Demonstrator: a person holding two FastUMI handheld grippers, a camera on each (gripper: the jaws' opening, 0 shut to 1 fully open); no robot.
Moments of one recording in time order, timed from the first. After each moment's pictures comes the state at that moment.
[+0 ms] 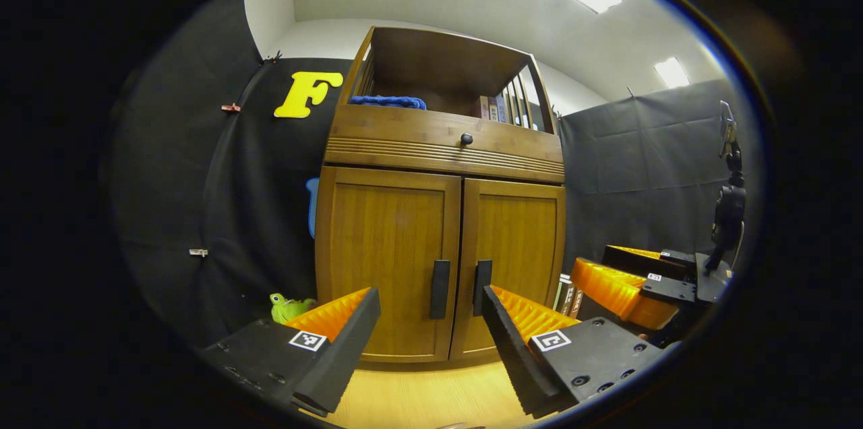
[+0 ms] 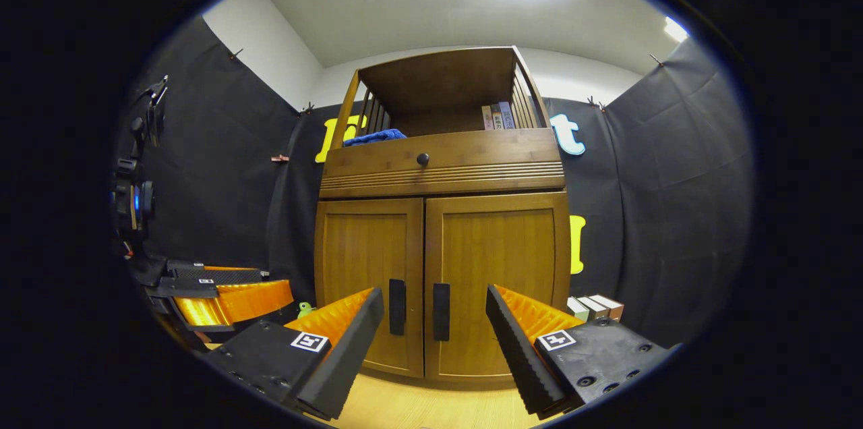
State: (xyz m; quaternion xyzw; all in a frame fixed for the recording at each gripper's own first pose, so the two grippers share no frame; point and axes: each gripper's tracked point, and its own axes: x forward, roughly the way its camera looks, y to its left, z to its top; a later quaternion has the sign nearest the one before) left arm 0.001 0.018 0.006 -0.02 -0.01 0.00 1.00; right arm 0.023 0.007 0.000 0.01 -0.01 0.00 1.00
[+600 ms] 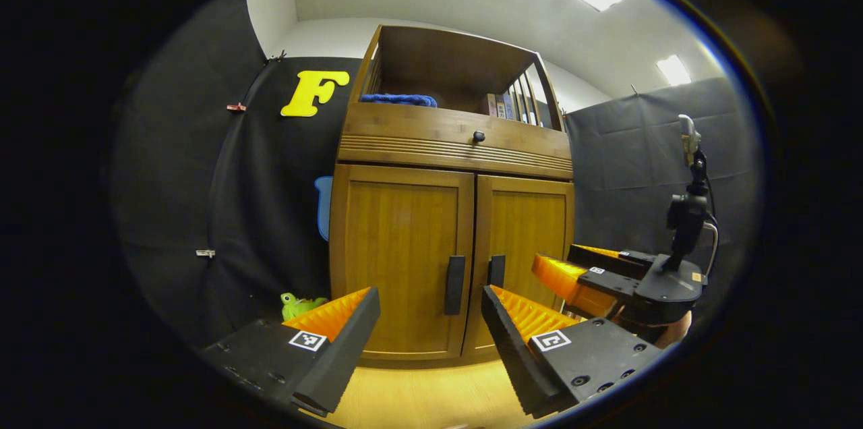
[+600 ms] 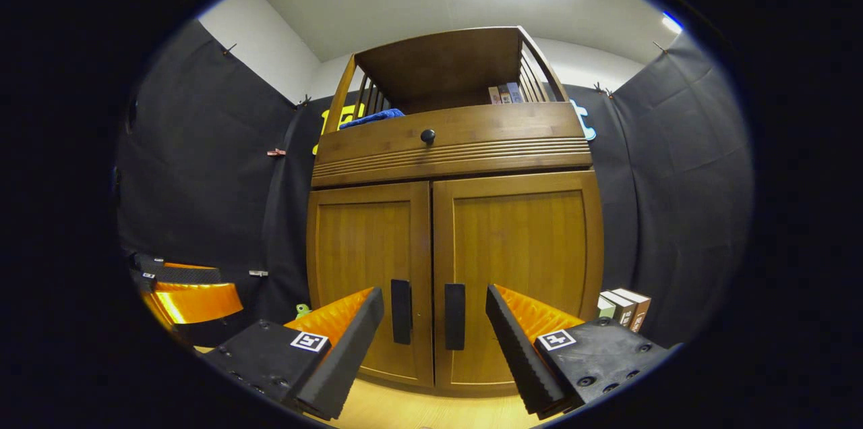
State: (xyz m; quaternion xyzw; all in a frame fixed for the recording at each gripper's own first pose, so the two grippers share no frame) left arm -0.007 0.042 0.000 -0.01 0.00 0.02 1.00; right arm 0.093 0.024 -0.031 0.03 0.01 0.00 1.00
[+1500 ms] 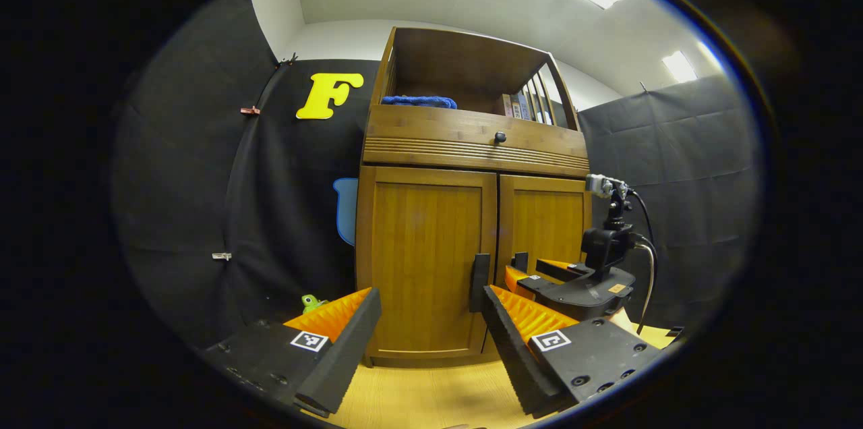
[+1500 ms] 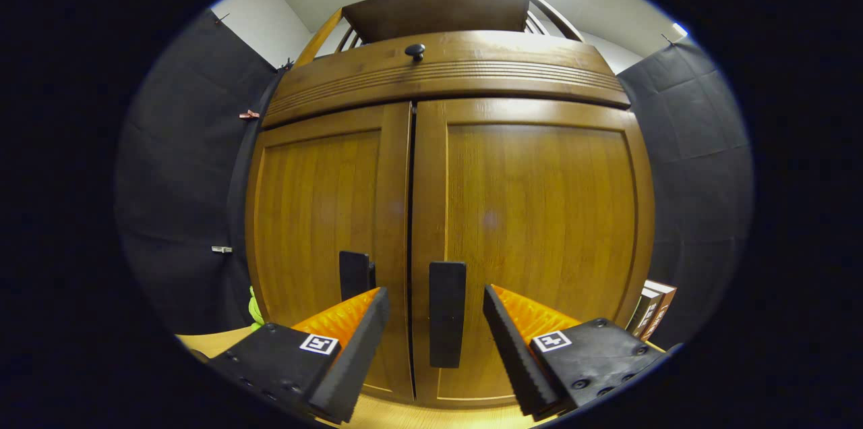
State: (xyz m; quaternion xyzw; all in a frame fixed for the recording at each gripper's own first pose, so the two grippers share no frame) left arm -0.017 0.077 -0.002 0.00 -0.01 0.05 1.00; right arm 0.199 0.011 -0.126 0.00 0.07 -0.04 1.00
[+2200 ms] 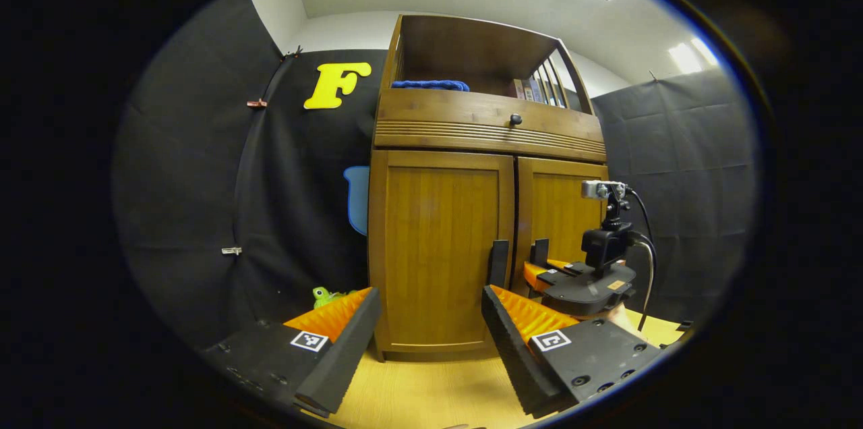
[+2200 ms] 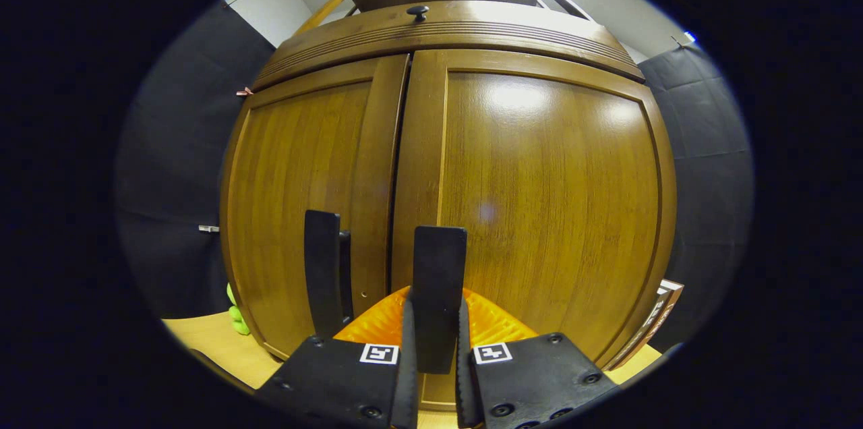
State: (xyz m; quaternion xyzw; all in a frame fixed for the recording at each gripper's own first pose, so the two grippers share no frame) left arm -0.006 0.093 -0.022 0.00 0.02 0.07 1.00; right arm 0.217 0.000 -0.160 -0.02 0.08 -0.03 1.00
